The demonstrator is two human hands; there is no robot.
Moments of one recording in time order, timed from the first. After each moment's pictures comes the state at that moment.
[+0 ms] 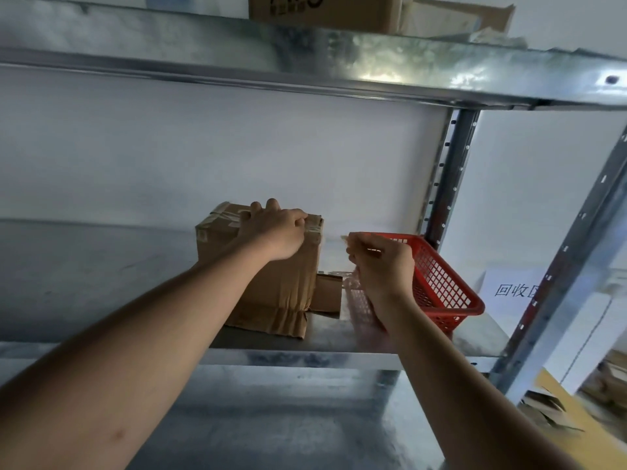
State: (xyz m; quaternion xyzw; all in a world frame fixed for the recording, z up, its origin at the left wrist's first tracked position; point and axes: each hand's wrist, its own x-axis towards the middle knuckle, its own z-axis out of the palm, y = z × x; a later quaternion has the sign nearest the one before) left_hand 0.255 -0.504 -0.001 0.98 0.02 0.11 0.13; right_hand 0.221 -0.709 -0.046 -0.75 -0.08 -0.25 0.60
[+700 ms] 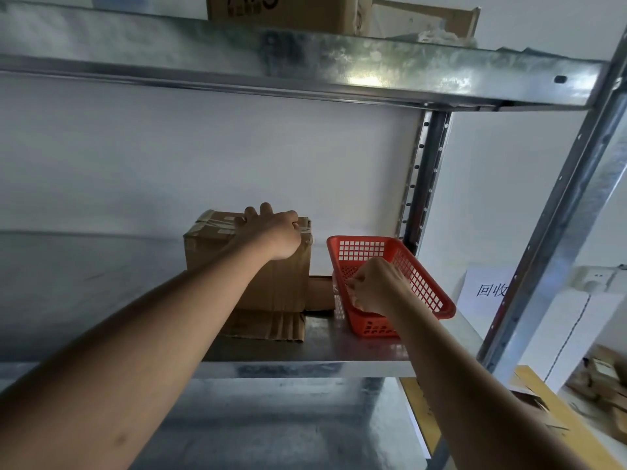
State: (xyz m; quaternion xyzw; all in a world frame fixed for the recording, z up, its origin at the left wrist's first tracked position) left_hand 0.263 -0.561 0.013 0.99 0.05 0.07 0.09; right_hand 0.263 -0.769 -0.058 -0.98 -0.02 -0.05 0.20
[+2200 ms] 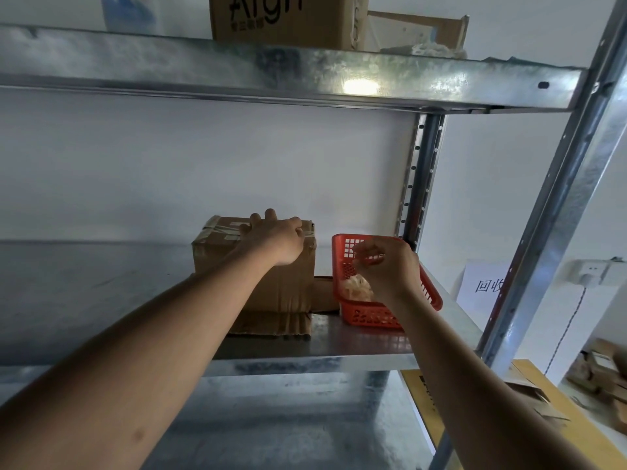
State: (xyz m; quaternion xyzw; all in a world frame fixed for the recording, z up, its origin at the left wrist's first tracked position) left_hand 0.257 -0.557 0.009 0.99 0.03 0.08 0.07; right_hand 0.234 -0.771 -0.042 -0.86 -0.08 -0.27 0.42
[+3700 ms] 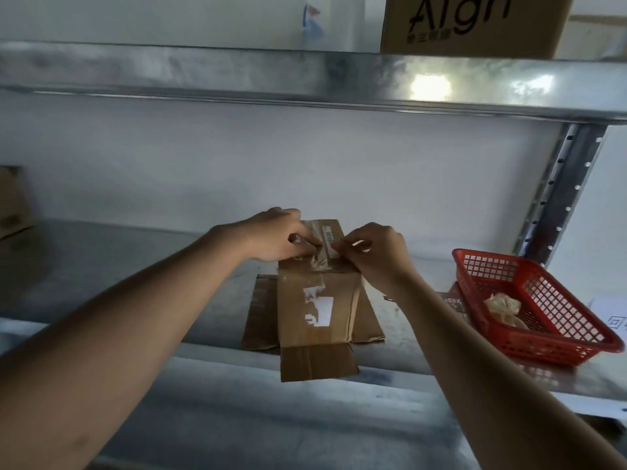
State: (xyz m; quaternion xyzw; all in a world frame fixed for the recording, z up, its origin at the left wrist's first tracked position) left_hand 0.202 -0.295 0.032 0.98 -0.16 0.08 0.10; right_hand 0.223 -0.527 -0.010 -0.85 -0.25 -0.20 0.42
